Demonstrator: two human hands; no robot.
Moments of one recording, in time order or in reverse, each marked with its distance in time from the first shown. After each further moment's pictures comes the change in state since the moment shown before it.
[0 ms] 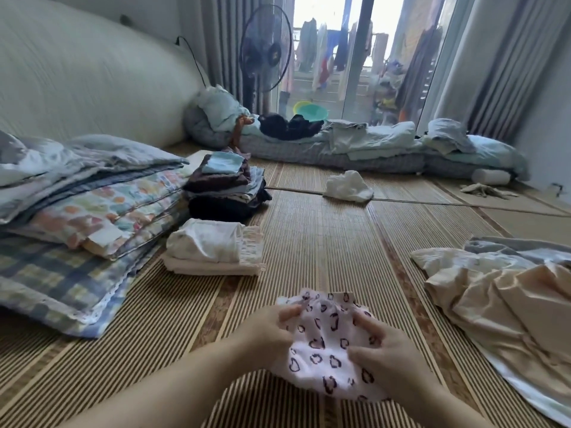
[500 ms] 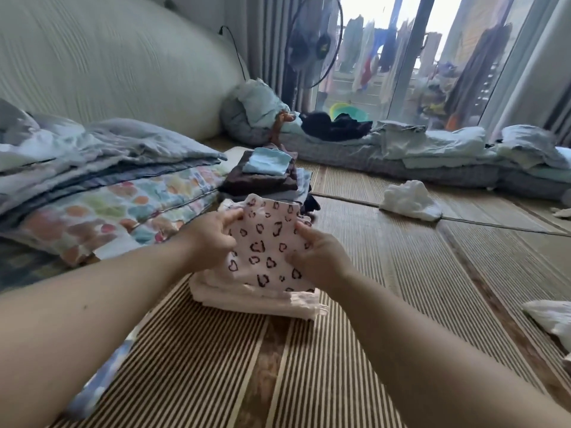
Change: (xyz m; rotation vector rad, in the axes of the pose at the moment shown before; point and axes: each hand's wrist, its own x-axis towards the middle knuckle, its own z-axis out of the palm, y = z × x) left_hand 0.087 0.015 -0.251 0.449 0.518 0.163; right_hand 0.244 -0.131 0.145 -0.080 -0.094 -0.287
